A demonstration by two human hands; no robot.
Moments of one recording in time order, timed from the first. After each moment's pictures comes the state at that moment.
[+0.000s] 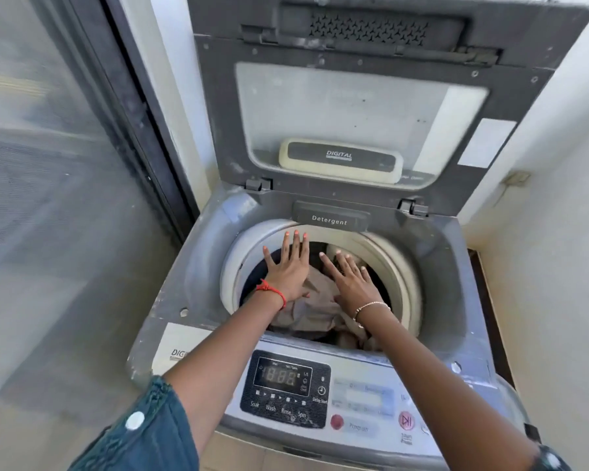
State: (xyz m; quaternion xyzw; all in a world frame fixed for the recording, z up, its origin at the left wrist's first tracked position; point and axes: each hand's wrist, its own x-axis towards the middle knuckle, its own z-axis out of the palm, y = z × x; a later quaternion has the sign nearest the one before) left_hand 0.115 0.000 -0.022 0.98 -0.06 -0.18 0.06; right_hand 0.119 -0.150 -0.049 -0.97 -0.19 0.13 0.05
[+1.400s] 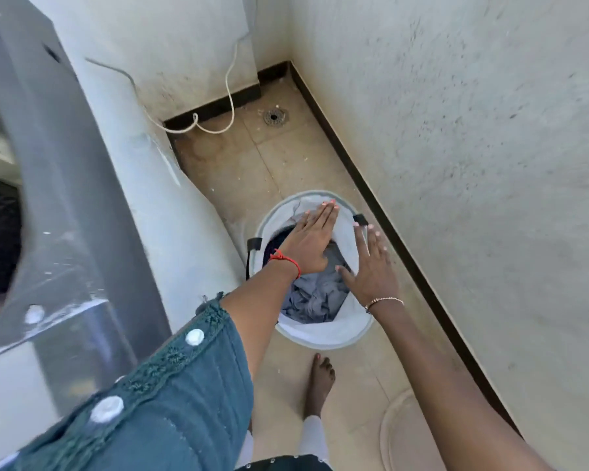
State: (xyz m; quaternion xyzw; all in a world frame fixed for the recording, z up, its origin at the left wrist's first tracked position) left_hand 0.034 -0.460 -0.243 0.84 -0.48 -0.27 0.04; right_hand -0.089 -0.558 -0.269 -0.93 0.26 0.12 0.24
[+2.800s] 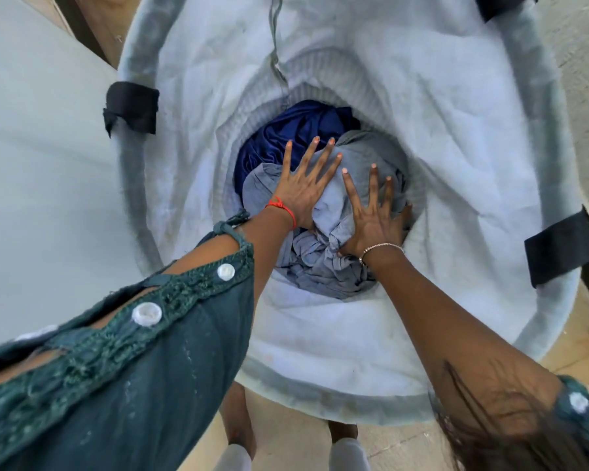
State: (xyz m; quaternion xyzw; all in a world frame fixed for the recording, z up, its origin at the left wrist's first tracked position) left_hand 0.054 -0.450 -0.697 0.82 -0.52 -0.18 -0.17; right_hand -0.073 -0.537 -0.689 -0.92 0.27 0.25 0.17
